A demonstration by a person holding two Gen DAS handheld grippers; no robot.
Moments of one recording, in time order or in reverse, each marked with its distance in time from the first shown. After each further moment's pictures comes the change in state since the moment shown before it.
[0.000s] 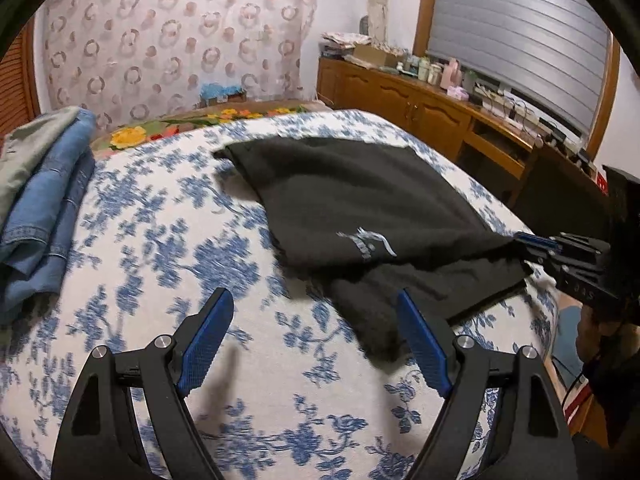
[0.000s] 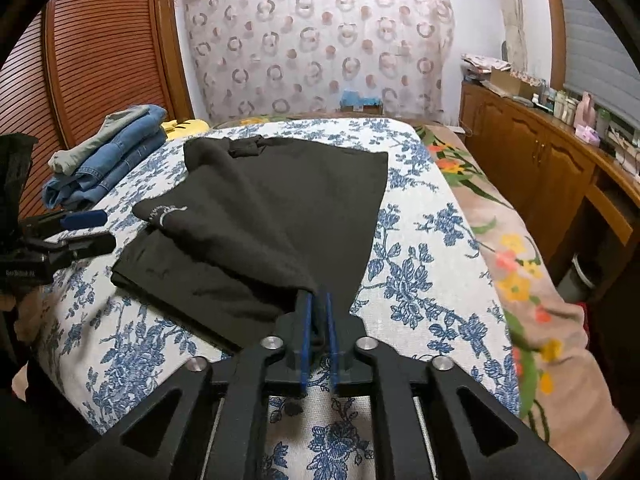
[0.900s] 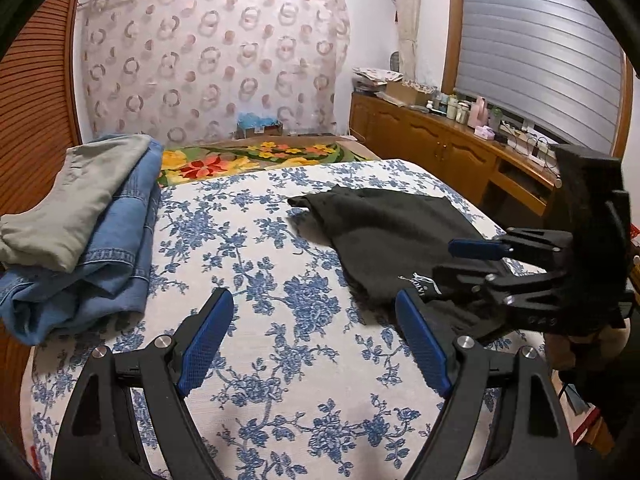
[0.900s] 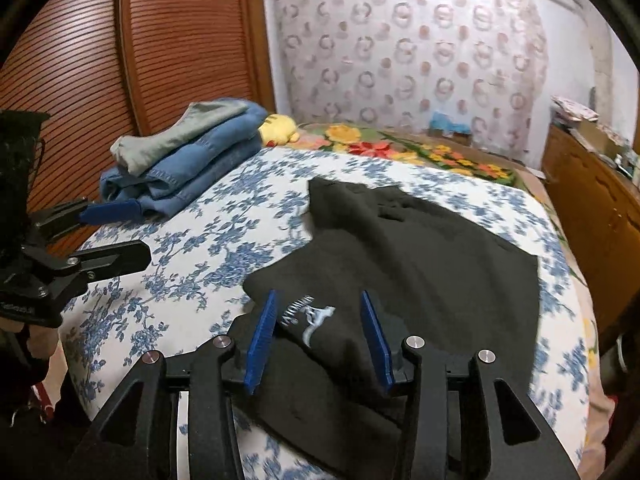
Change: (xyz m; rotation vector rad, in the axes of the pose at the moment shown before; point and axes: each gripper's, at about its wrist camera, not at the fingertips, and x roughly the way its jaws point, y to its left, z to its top) left arm -0.046 0.048 0.007 -0.052 -0.120 0.092; right arm 0.073 0.082 0.069 -0.215 0.015 0.246
